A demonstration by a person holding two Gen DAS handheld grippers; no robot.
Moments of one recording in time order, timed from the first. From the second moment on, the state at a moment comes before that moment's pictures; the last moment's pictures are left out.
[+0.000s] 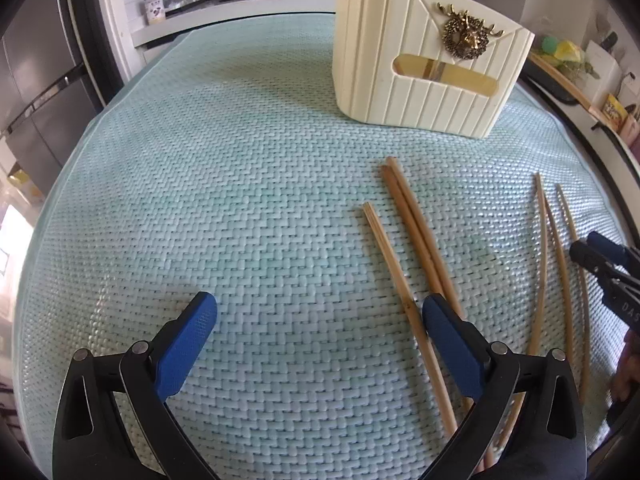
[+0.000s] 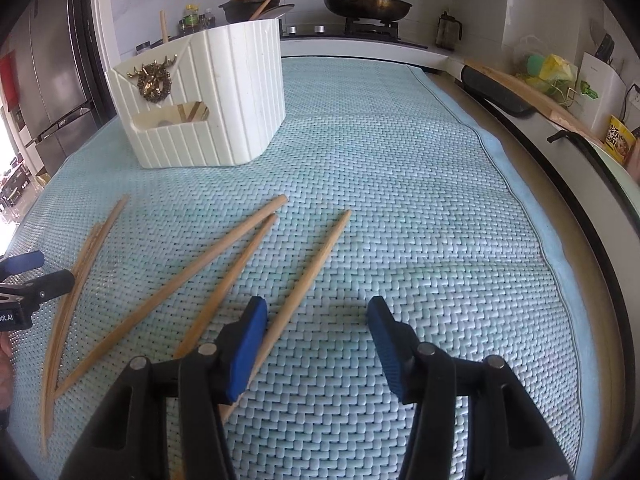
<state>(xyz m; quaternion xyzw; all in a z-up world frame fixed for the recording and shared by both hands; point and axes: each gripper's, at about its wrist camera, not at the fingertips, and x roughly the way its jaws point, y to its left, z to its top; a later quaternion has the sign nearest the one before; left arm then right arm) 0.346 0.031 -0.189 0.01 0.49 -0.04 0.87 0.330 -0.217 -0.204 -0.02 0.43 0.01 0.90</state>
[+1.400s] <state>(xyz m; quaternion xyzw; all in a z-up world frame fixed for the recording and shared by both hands) 0.338 0.046 -0.044 -0.06 0.39 -0.16 0.91 0.350 -0.260 -0.059 0.13 0.34 0.15 0.92</state>
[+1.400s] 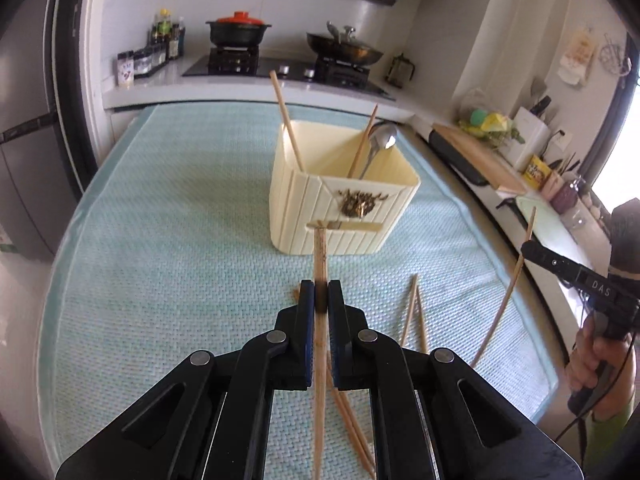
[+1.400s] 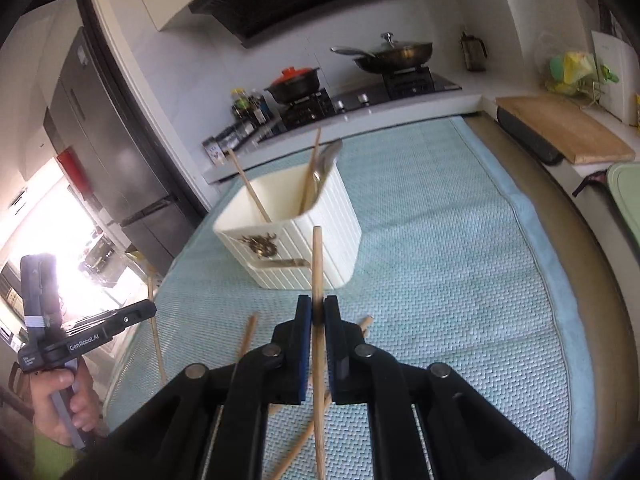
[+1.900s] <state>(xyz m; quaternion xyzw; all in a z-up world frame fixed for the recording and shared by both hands) 0.312 0.062 0.017 -0.10 0.29 -0.18 0.93 0.292 -0.206 0.010 0.03 0.22 0.15 0.96</state>
